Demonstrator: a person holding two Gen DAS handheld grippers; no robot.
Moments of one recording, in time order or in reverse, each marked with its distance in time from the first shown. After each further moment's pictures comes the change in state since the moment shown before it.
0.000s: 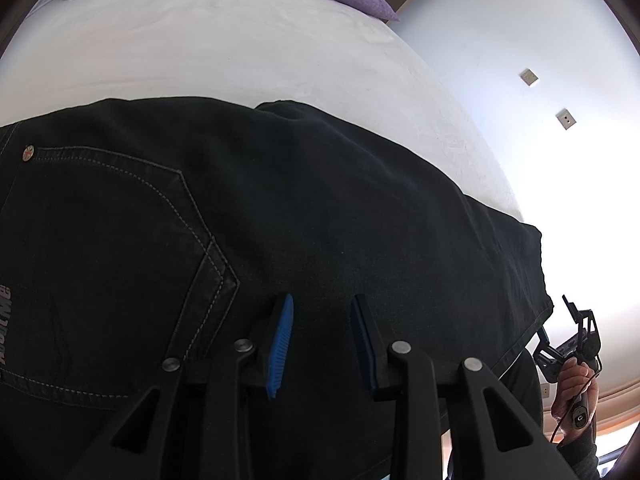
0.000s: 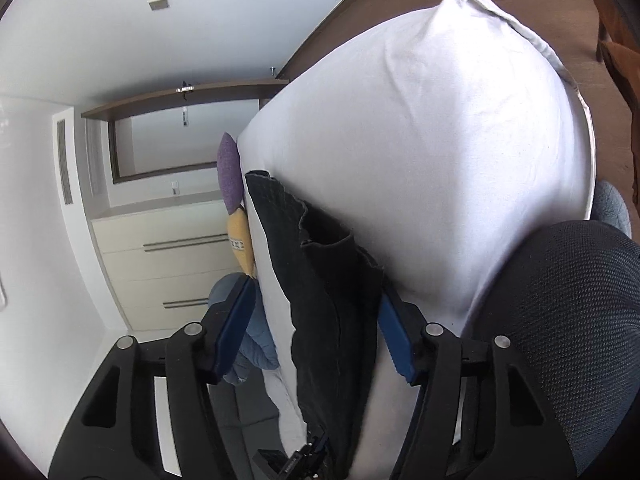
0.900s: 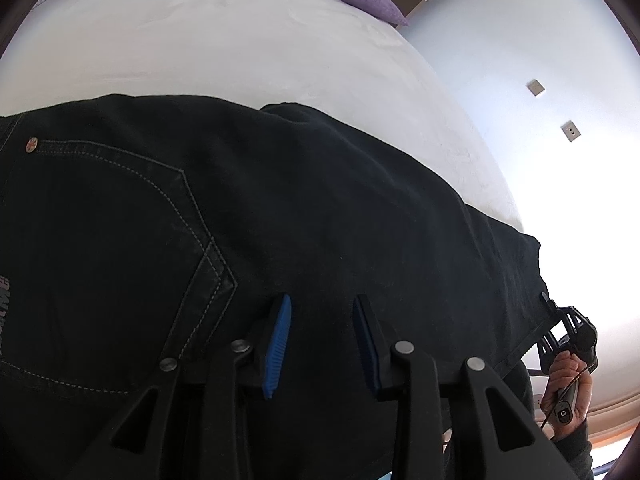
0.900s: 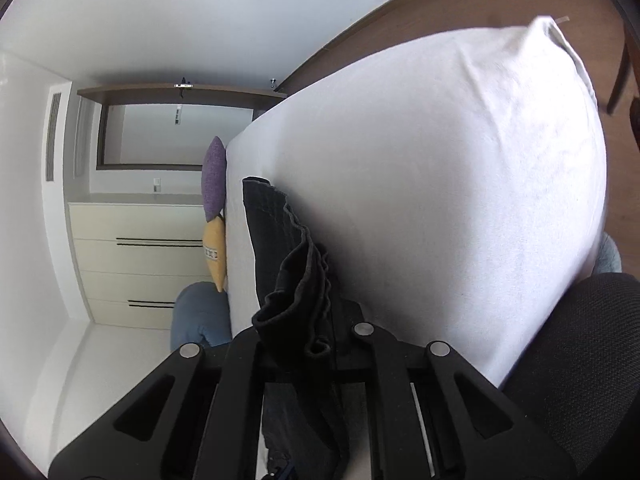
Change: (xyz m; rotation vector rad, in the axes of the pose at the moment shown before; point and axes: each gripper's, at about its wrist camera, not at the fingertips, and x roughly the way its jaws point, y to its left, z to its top) left arm -0.011 0.012 -0.001 -0.046 -0.011 0.001; right arm 0.089 0.052 0.012 -0.236 -0.063 -0.180
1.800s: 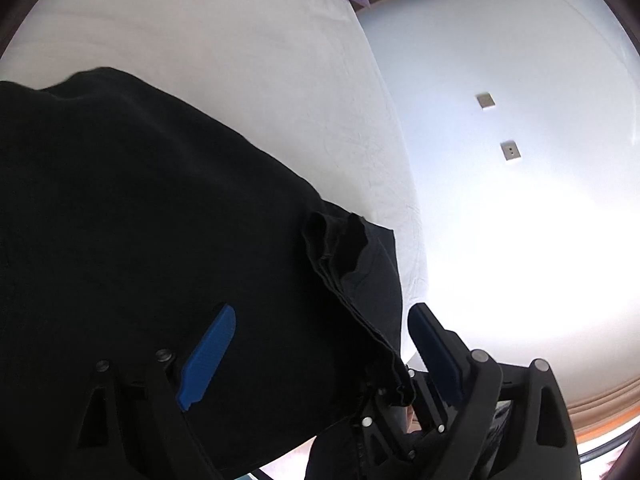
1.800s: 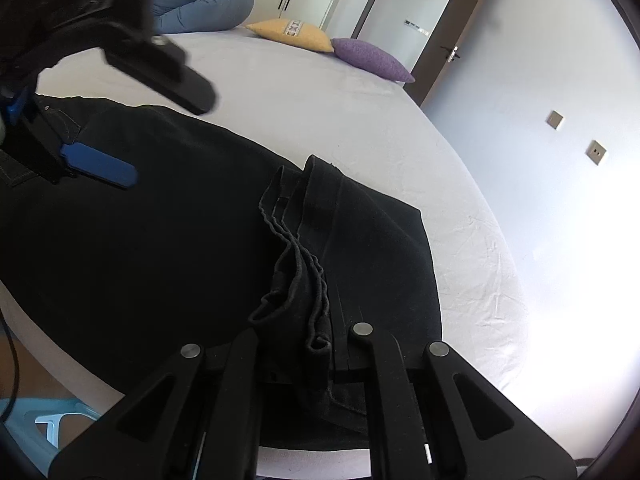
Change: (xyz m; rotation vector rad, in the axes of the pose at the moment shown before) left arm 0.035 -0.078 0.025 -0.123 0.151 -0.349; right arm 0.114 0.159 -0.283 -1.701 0.050 -0.520
